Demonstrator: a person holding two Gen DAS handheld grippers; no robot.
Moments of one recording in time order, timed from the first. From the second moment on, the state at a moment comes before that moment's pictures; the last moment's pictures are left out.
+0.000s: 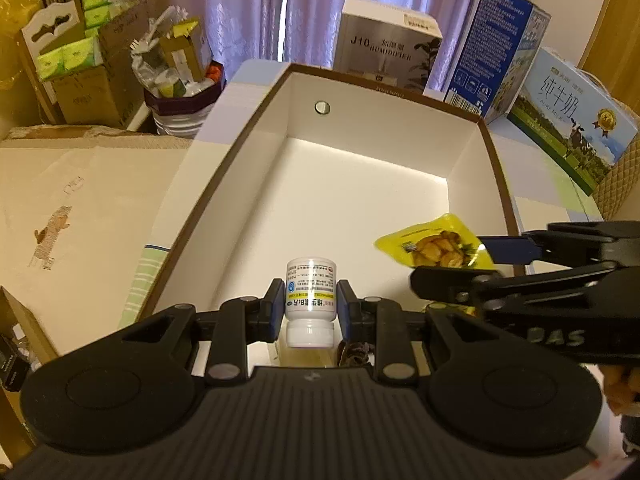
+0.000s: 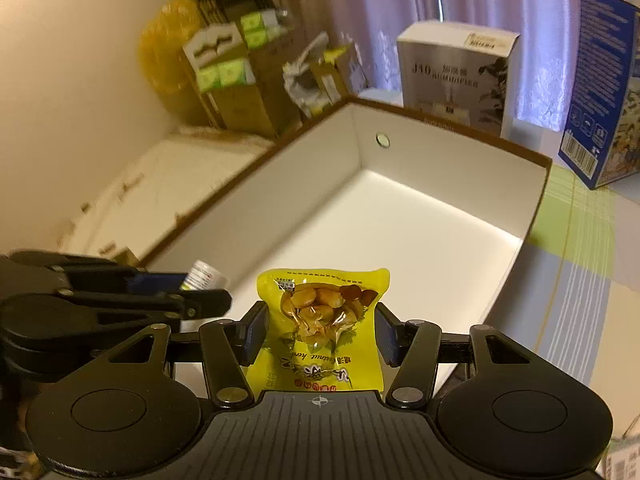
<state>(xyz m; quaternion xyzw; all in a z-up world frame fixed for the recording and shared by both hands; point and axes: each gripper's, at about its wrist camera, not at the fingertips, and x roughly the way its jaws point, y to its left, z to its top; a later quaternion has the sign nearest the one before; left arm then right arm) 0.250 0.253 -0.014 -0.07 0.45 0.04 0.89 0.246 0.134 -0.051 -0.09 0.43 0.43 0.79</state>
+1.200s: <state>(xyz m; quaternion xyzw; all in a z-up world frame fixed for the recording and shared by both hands) 0.271 0.248 -0.019 -0.07 0.46 0.02 0.88 0.245 0.104 -0.045 -0.08 0.43 0.40 0.80</state>
